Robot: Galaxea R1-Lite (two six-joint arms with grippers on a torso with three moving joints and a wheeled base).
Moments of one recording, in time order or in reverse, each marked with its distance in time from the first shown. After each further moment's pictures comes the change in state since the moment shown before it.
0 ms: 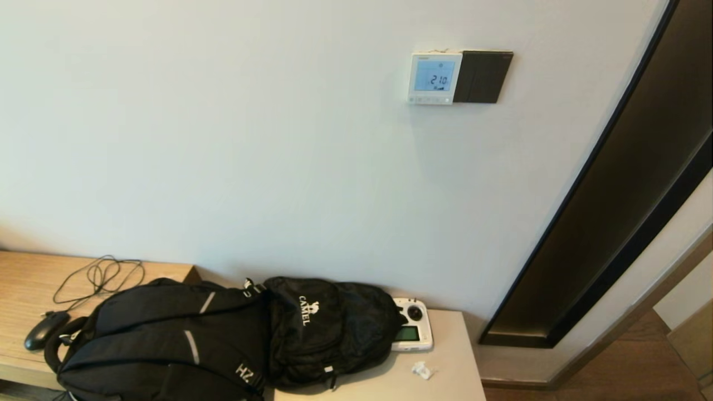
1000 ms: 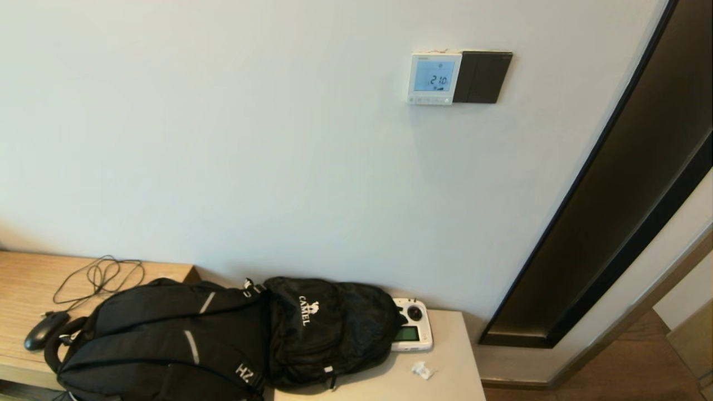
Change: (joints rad) left arm 0.000 0.000 0.000 0.000 0.000 0.000; right arm -0.112 -0.265 0.004 0.158 -0.007 -0.093
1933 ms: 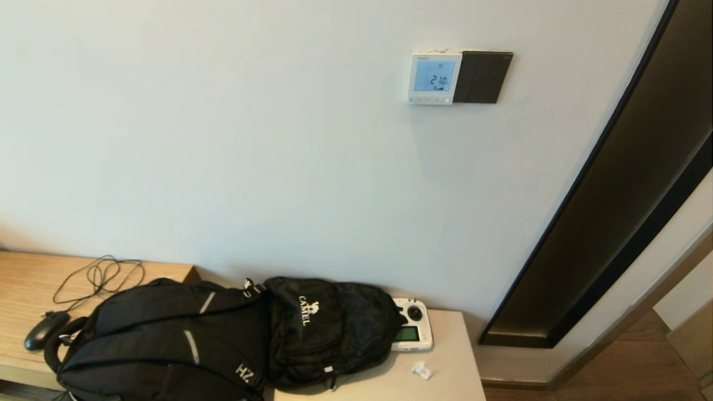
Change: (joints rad) left arm 0.000 0.000 0.000 0.000 0.000 0.000; right arm 0.000 -0.020 0.002 0.001 -0.005 0.047
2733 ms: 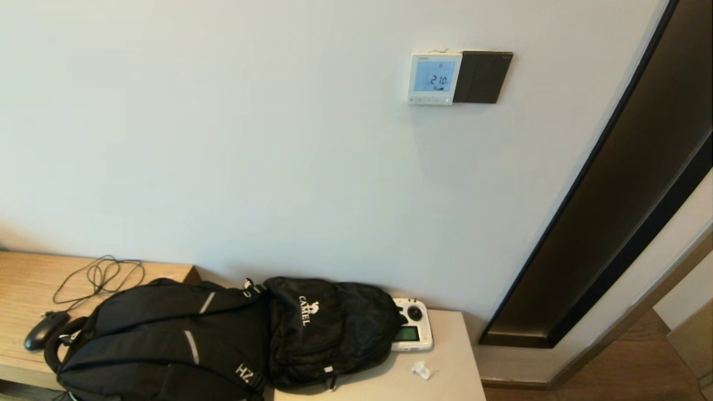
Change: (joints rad) left arm 0.000 0.000 0.000 0.000 0.000 0.000; right arm 0.000 0.000 0.002 0.002 -0.002 0.006
